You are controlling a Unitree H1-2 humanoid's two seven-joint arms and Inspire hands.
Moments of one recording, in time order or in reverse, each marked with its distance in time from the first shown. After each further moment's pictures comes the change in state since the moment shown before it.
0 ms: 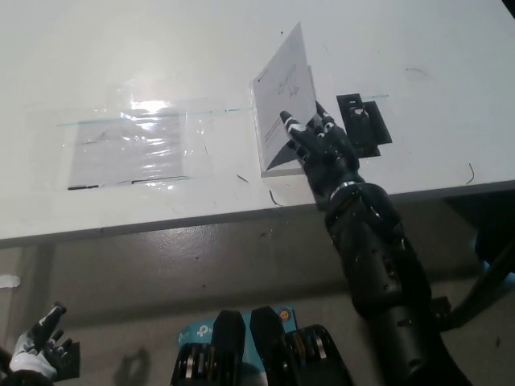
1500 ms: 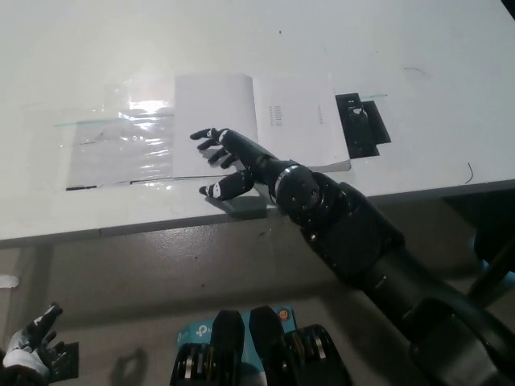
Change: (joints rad) left_arm 0.002 0.028 -0.041 -0.027 0.028 0.051 0.042; right_arm -0.219 -0.136 0.677 0.280 -0.673 -0.142 0.323
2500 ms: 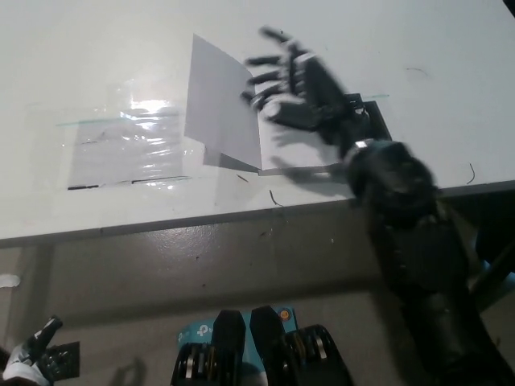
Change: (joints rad) left_arm 0.027 -0.011 0.012 0.002 -0.007 0.005 0.008; right_arm 0.210 0.011 -0.545 -0.592 0.178 0.131 0.046
